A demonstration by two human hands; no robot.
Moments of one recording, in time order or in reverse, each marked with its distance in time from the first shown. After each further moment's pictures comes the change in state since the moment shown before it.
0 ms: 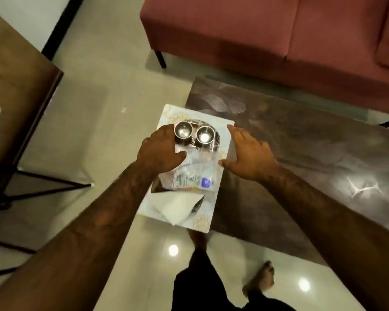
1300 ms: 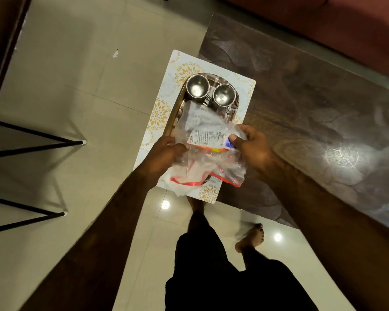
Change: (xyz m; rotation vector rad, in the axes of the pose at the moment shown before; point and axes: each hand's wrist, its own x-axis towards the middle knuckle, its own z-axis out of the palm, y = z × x) left_hand -0.036 -0.063 0.083 -1.173 -0.250 -0.453; right_hand 0.007 -0.033 0.077 1.072 -0.077 0.582
